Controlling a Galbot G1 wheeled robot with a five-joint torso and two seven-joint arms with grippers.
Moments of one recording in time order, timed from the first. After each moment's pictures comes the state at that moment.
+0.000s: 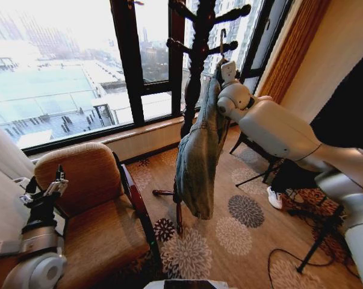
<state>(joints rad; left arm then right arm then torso) 1.73 -1.31 -1.00 -2.33 -0.77 -0.21 -0.14 0.41 0.93 -0.64 1.44 1.00 -0.52 0.82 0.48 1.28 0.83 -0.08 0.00</state>
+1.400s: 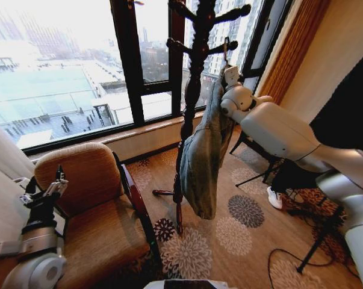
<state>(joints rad) 1.72 -1.31 -1.00 -2.32 -0.77 -0.21 -0.13 0.38 0.93 -0.63 1.35 0.95 -0.51 0.76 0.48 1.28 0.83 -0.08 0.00</state>
